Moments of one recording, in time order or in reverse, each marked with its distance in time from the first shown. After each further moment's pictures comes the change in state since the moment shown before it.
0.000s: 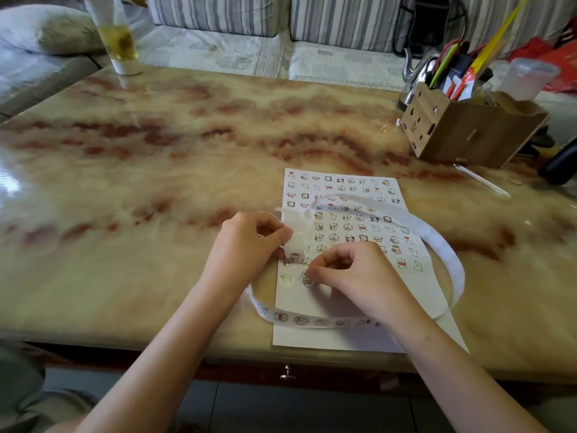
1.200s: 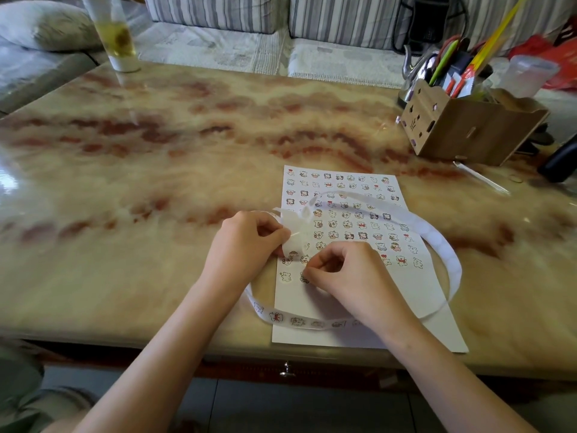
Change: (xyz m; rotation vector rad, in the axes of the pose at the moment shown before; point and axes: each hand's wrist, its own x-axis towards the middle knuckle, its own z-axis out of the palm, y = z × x) left_hand 0.001 -0.001 0.001 0.089 -0.007 -0.001; right_hand 0.002 0.008 0.012 -0.222 0.125 -0.067
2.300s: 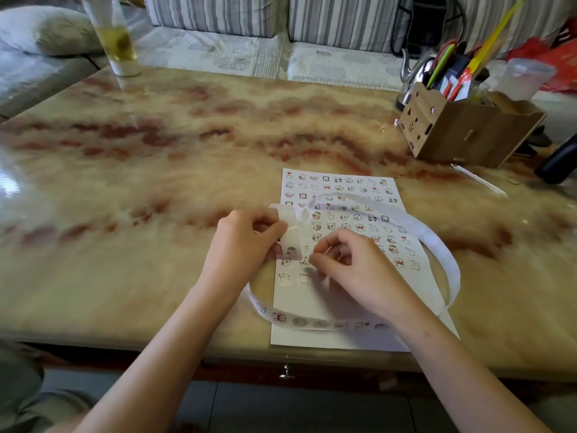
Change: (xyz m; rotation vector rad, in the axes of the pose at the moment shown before) left_hand -0.001 0.004 0.000 -0.163 0.067 0.003; right_hand 0.007 0.000 -0.016 0.183 -0.111 -0.053
